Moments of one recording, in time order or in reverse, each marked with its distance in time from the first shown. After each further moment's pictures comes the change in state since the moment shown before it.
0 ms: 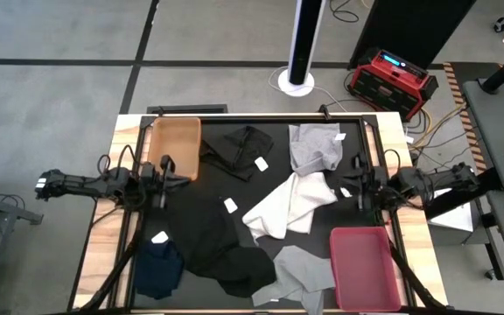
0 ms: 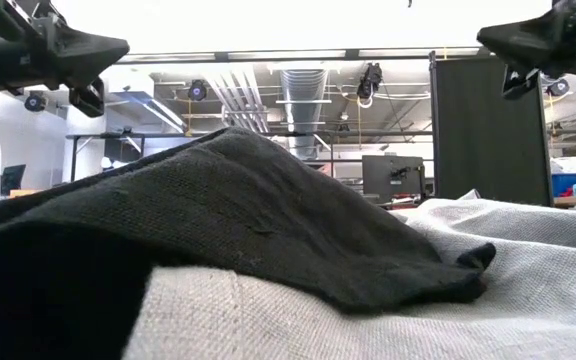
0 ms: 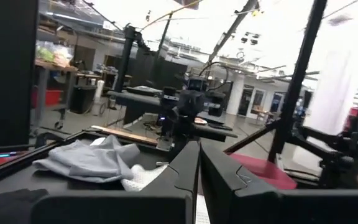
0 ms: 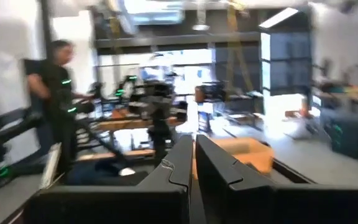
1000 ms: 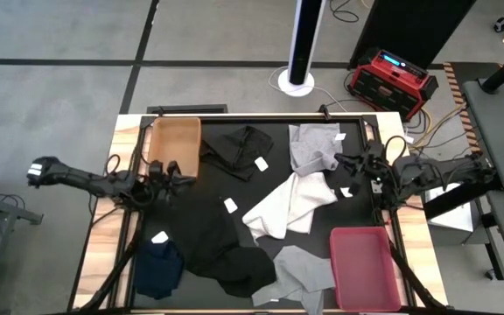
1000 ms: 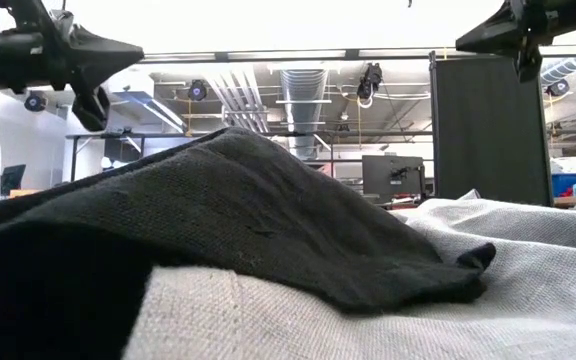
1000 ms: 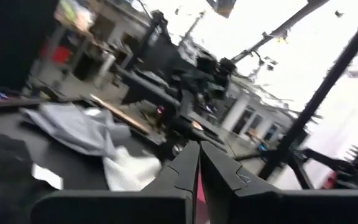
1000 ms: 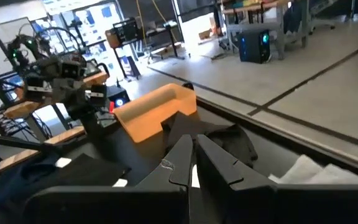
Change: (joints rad) left arm -0.118 0.314 0.015 0.255 -0.140 -0.317; right arm 0.000 0.333 0.436 -0.525 0.337 0.374
